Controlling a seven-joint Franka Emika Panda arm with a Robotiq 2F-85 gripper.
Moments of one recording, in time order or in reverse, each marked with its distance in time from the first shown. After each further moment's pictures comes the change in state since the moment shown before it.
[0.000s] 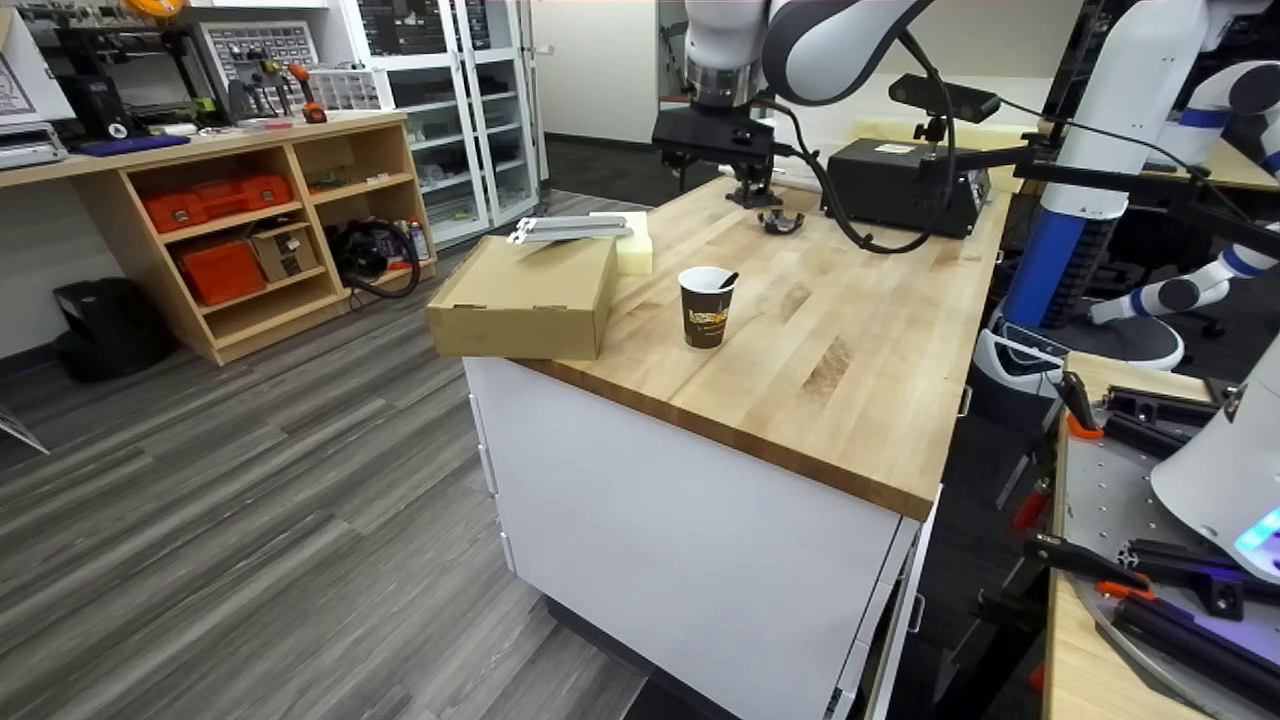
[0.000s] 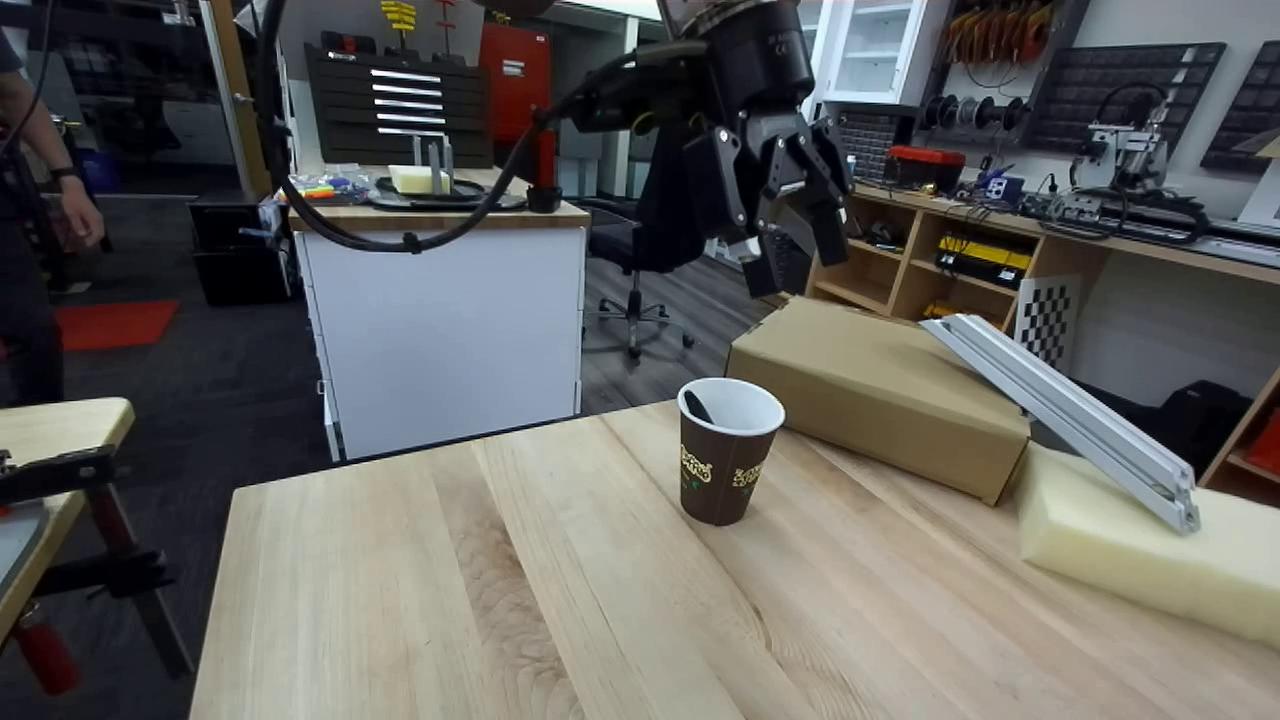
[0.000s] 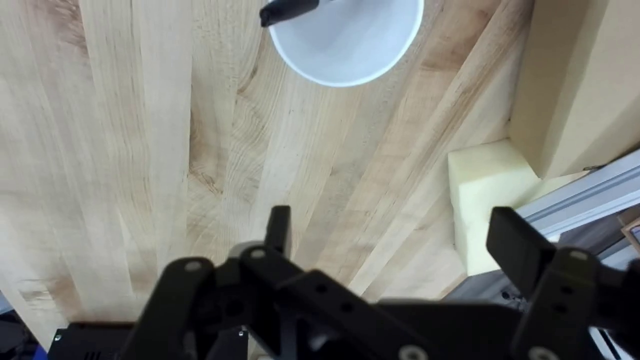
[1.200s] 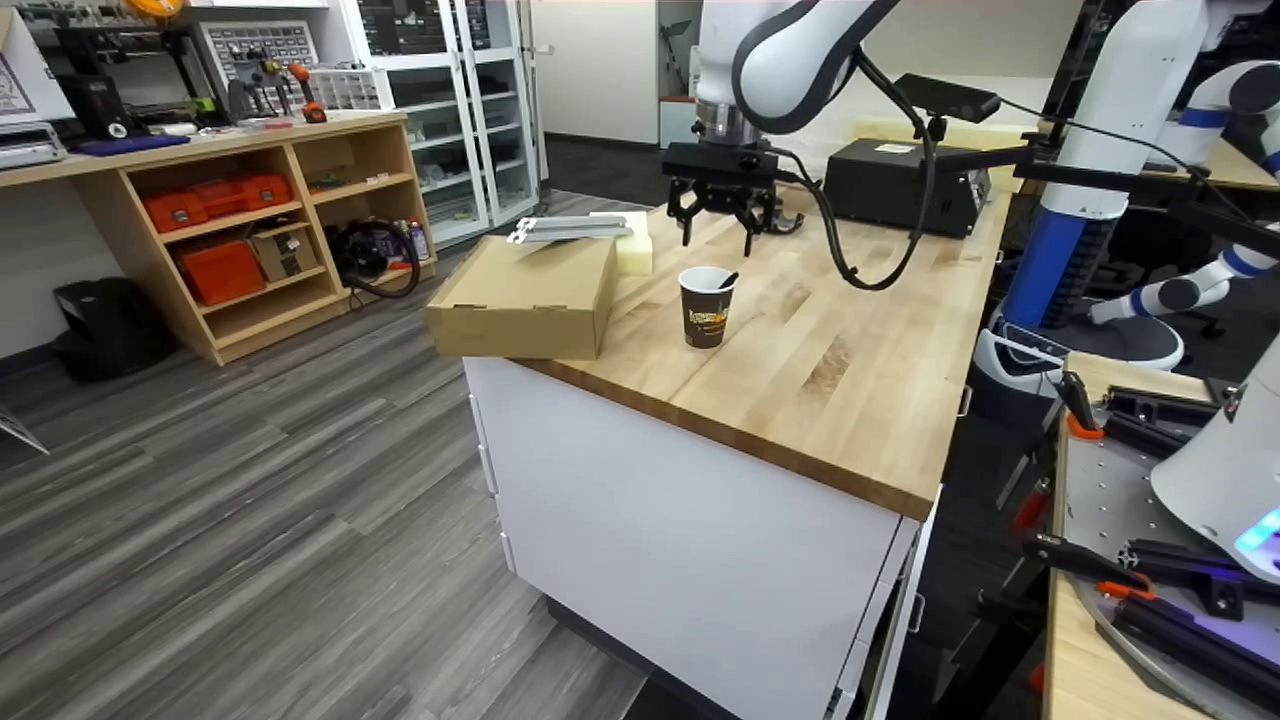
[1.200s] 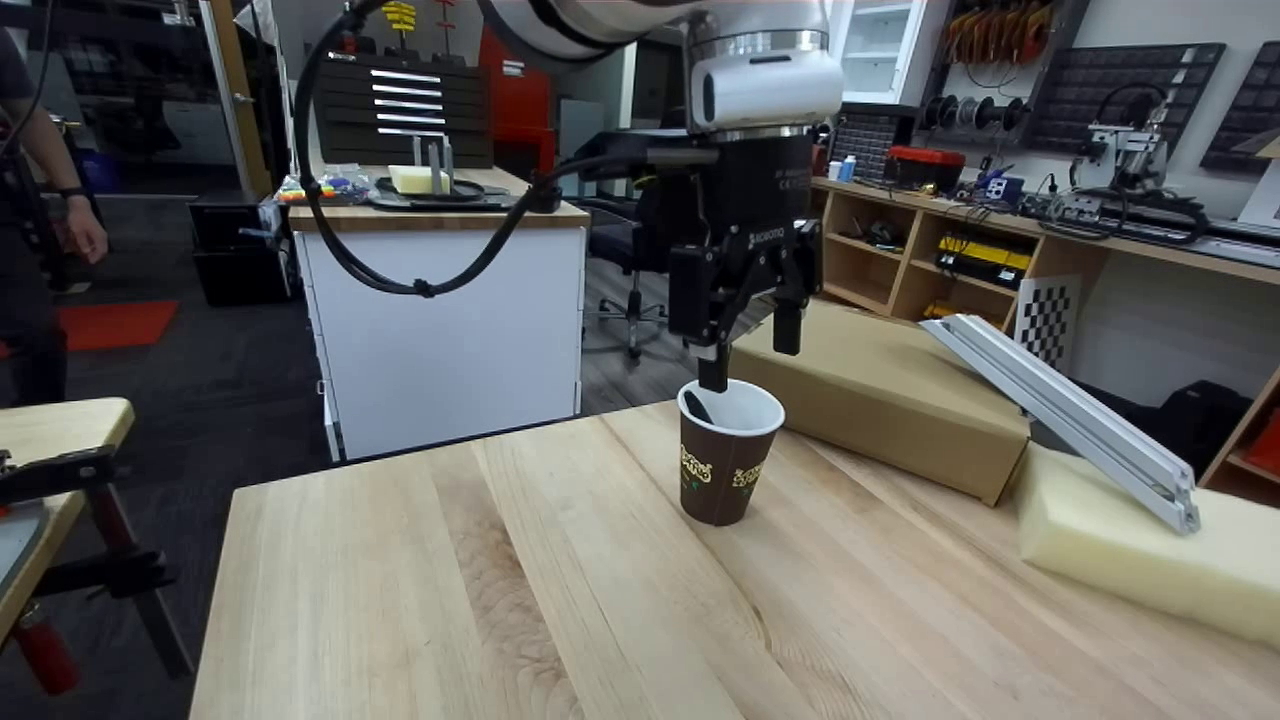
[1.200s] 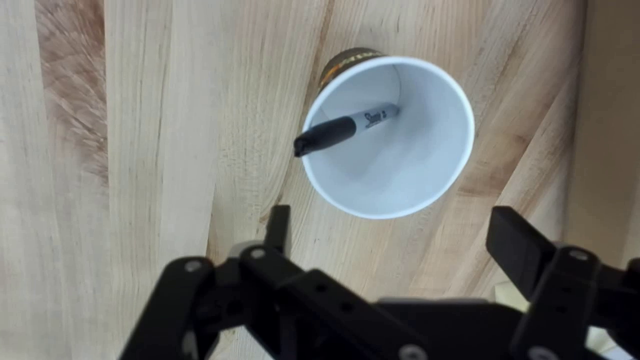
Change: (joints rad) arm -0.053 0.107 0.001 -0.001 0.490 0.069 -0.391
